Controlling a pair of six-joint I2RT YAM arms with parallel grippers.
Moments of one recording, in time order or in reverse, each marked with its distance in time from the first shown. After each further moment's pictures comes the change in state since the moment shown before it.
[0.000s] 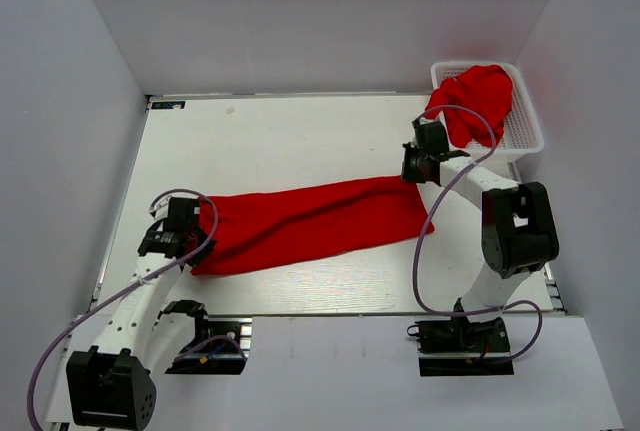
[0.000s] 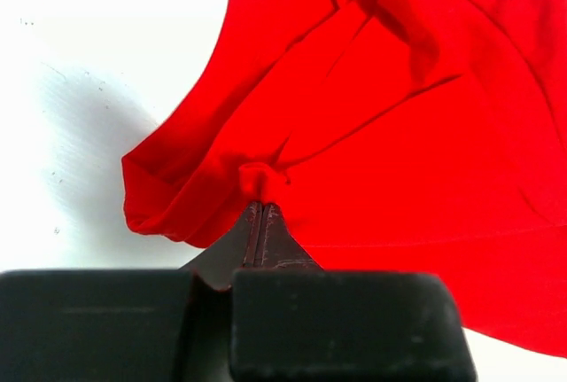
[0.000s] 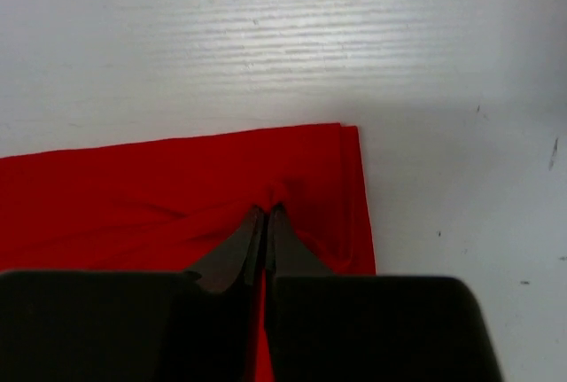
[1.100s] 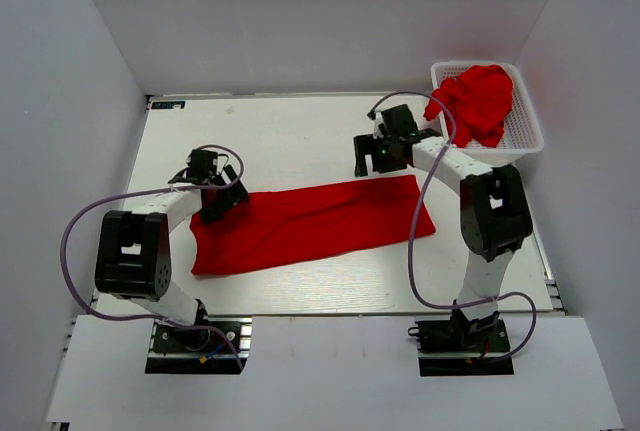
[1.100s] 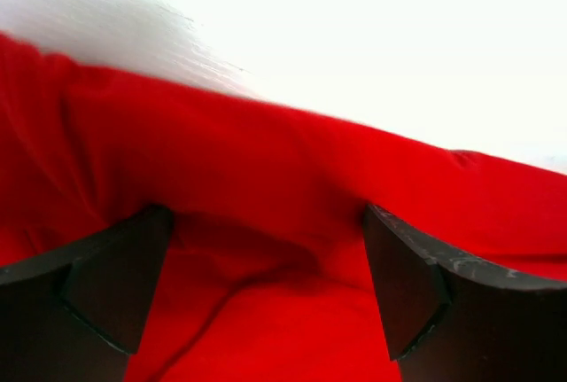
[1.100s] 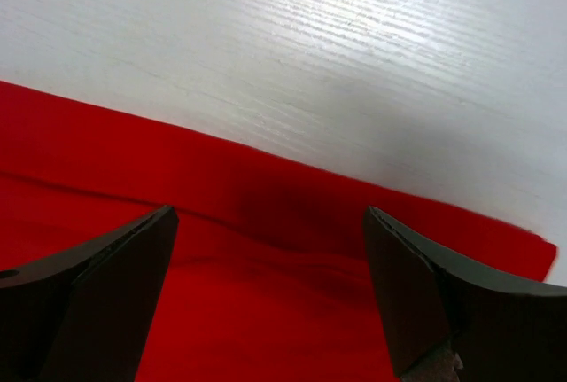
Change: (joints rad) left arm 0.005 0.688 0.276 0.447 0.217 0.191; right arm 0.129 0.127 0.262 -0.169 -0.198 -0.125
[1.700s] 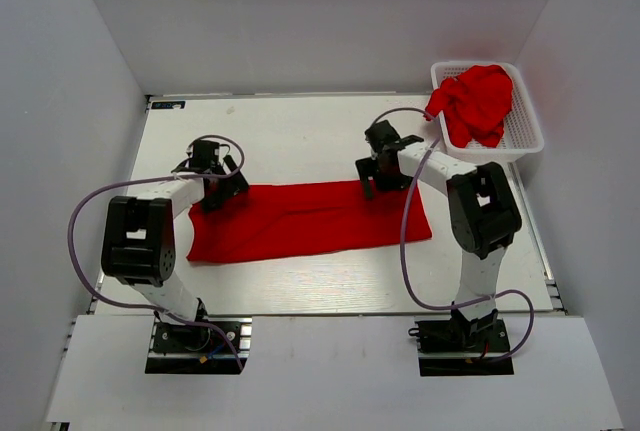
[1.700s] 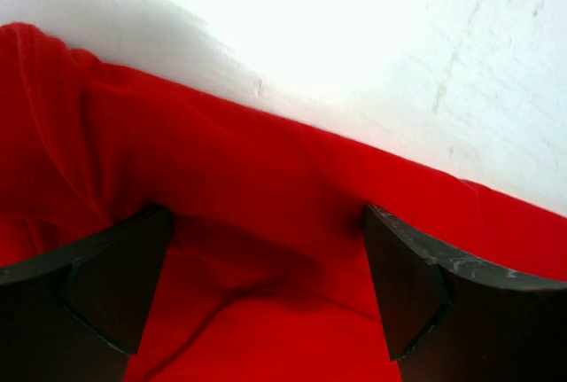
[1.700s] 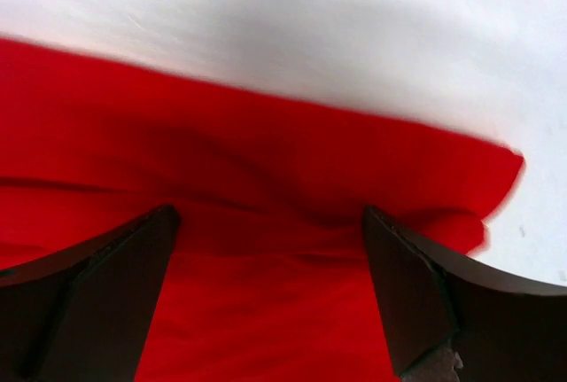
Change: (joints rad) left arm 0.006 0.112 0.084 0.036 -0.039 0.017; right arm 0.092 0.098 0.038 -0.218 0.305 -0.006
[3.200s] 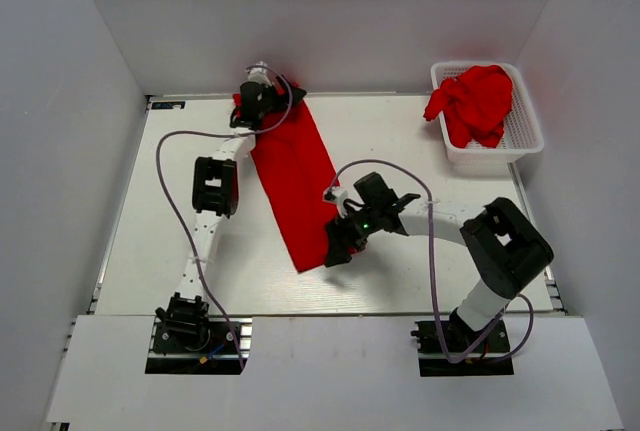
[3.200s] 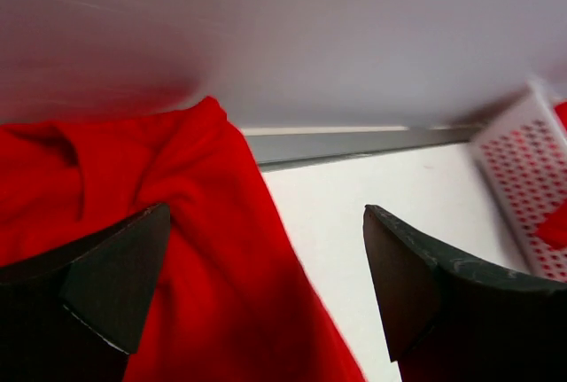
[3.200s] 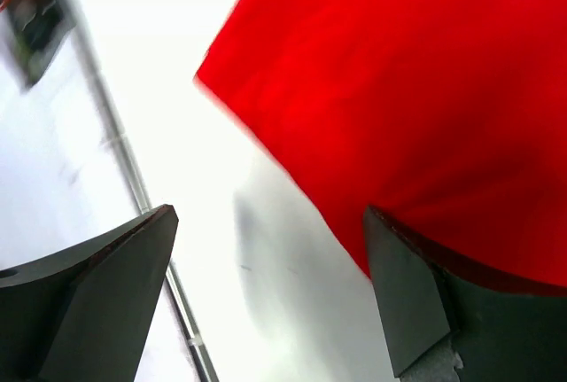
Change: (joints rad) left arm -0.085 1.272 1.583 0.564 0.408 -0.030; right arm 0.223 -0.320 -0.577 0.469 -0.818 -0.094
